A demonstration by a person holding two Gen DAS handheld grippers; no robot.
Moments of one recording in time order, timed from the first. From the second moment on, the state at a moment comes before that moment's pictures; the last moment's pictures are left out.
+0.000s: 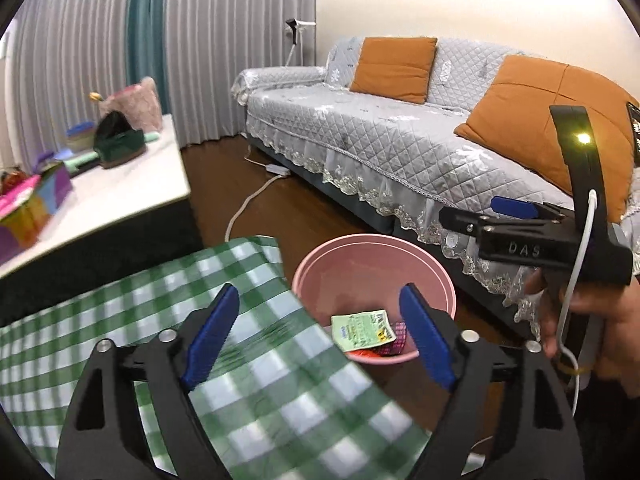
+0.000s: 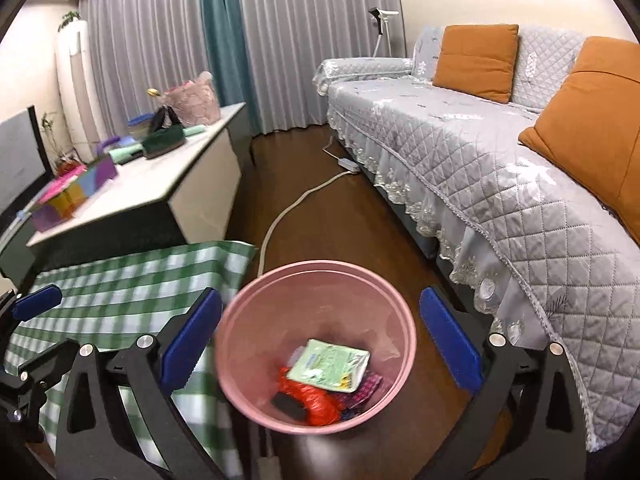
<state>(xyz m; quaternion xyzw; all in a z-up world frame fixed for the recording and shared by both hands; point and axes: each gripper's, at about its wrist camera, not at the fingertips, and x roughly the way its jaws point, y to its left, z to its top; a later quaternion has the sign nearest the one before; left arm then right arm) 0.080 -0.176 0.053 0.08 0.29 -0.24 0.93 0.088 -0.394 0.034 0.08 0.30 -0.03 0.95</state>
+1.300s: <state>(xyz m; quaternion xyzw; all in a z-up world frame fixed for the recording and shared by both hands) -0.046 -0.026 0.031 -0.02 0.31 -0.03 0.95 -0.043 -0.267 0.031 0.04 0.30 -0.01 0.95</state>
